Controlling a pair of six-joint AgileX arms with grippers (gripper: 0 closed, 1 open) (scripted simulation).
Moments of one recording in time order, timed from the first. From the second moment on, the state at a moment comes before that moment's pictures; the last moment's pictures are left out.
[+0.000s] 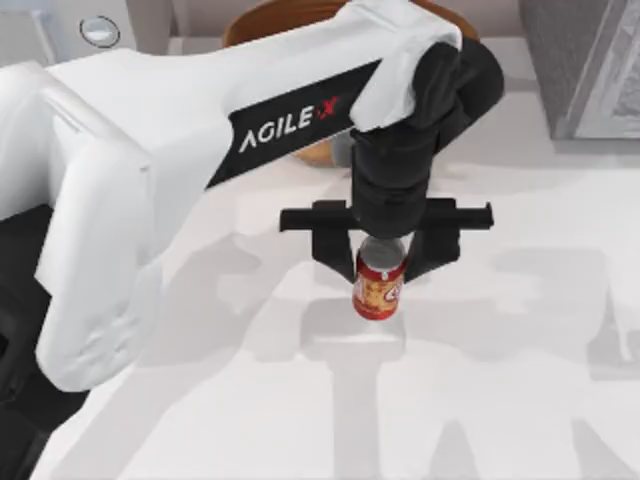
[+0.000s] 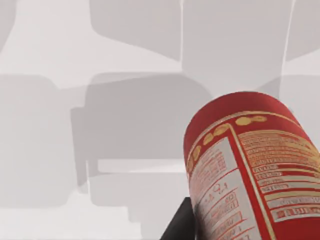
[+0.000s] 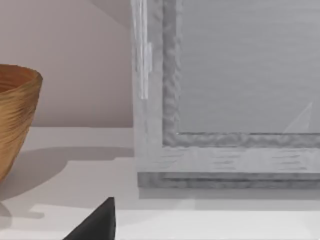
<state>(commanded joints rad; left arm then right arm) -0.80 2.33 2.05 -1.28 0.00 -0.77 0.00 0.00 0.00 0.00 0.00 0.00</state>
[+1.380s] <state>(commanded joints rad) -0.80 2.34 2.02 -1.25 0.00 -0.77 0.00 0.00 0.00 0.00 0.00 0.00</state>
